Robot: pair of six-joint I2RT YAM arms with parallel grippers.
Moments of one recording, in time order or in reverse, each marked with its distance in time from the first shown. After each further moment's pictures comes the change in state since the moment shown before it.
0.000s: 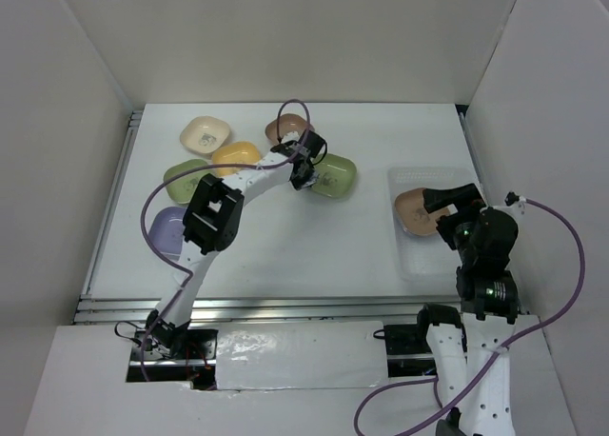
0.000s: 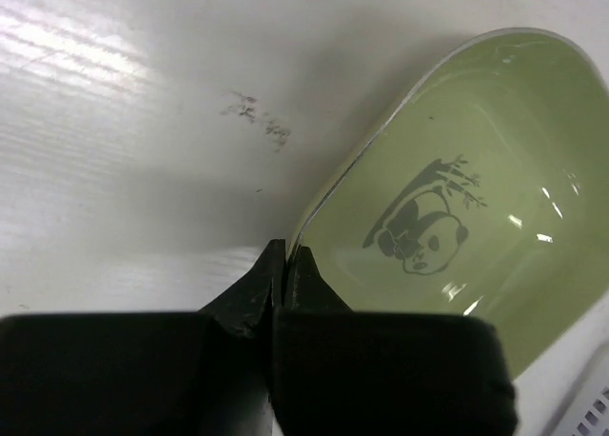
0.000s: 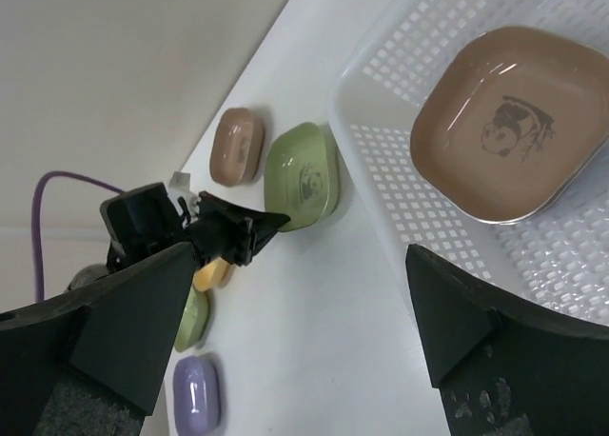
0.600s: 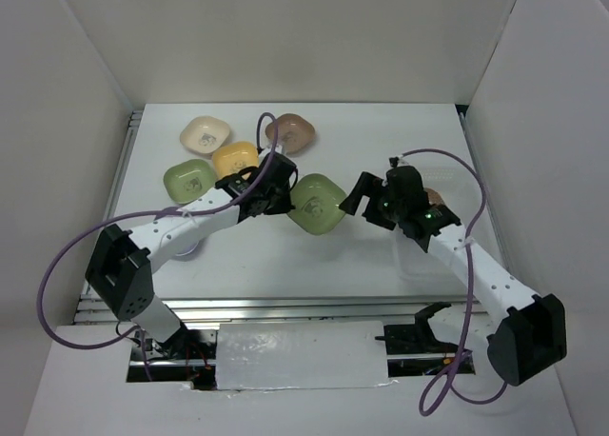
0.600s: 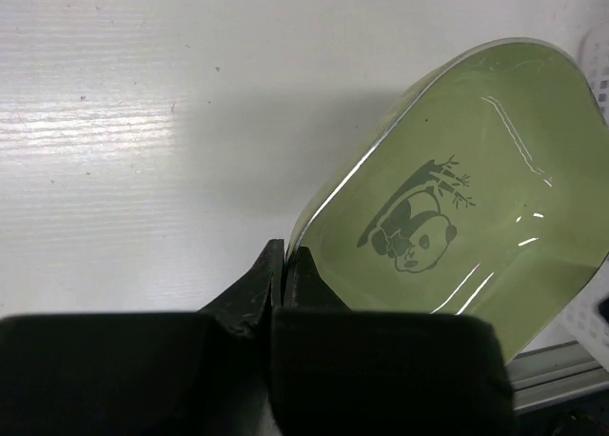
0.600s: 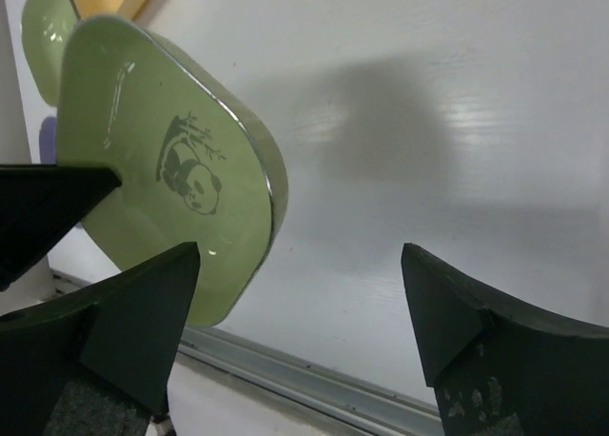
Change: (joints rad) left arm -0.119 -0.778 -0.697 0.061 0.004 0.241; right arm 0.540 0.605 0.040 0.207 -0.039 -0.184
